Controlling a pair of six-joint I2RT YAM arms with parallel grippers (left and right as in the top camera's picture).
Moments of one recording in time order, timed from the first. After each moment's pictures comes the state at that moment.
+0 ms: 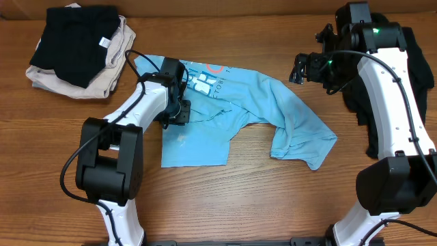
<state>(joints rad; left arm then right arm) -0.23 2.03 1.38 -0.81 0.01 -0.16 0.05 1.88 1.90 -1.37 -0.25 0.15</state>
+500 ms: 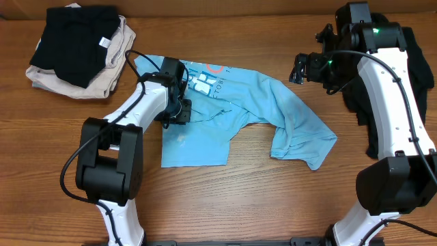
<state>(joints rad) -0.23 2.03 1.38 -0.80 0.03 -0.16 0.05 1.88 1.90 -1.37 -0.25 0.15</state>
